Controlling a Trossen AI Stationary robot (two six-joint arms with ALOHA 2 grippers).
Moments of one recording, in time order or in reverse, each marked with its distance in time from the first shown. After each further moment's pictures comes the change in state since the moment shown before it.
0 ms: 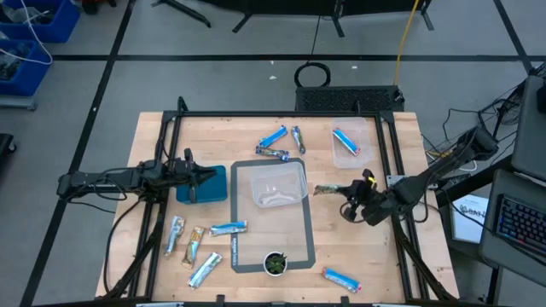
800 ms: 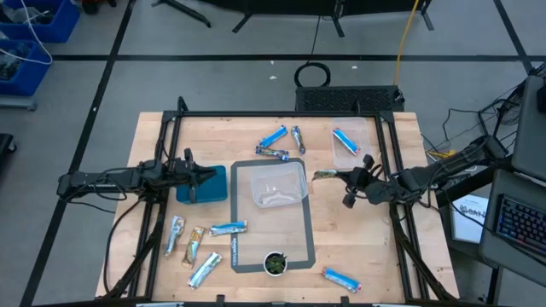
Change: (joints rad) left arm 0.000 0.000 0.000 0.000 0.000 0.000; right arm -0.196 -0.160 0.001 0.090 -0.033 -0.371
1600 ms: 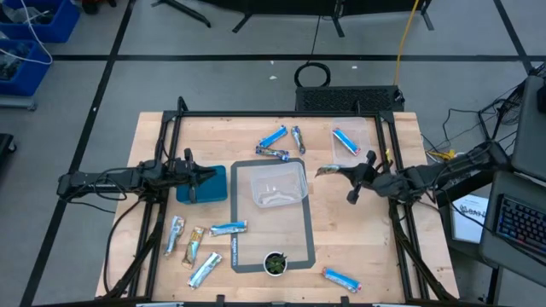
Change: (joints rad) left arm 0.000 0.000 0.000 0.000 0.000 0.000; right arm -0.077 -0.177 -0.103 0.117 -0.073 -0.138
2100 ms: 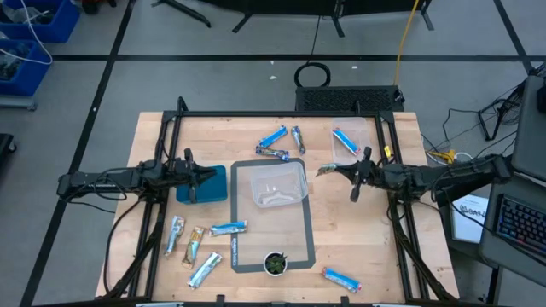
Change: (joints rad) left arm 0.000 0.000 0.000 0.000 0.000 0.000; right arm -0.178 -0.125 -0.090 0.231 -0.283 -0.188
